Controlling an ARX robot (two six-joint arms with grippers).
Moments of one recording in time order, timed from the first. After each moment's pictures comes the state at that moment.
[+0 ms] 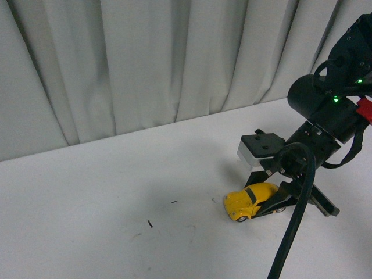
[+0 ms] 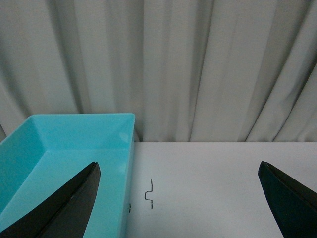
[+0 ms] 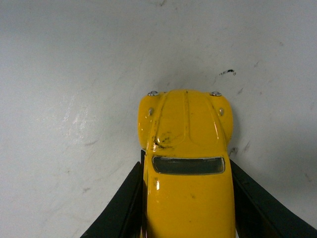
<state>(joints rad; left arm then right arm) 0.00 0.01 0.01 0.00 0.00 0.00 -0.27 2.17 1.16 -0.65 -0.61 -1.73</state>
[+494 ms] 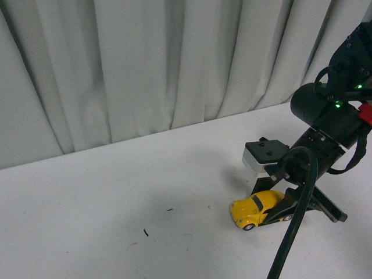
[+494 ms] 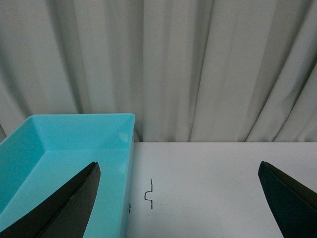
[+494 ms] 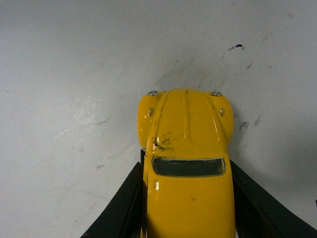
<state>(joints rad) 0.00 0.01 0.01 0.00 0.00 0.00 -0.29 2.16 1.16 -0.69 -0.59 -1.73</state>
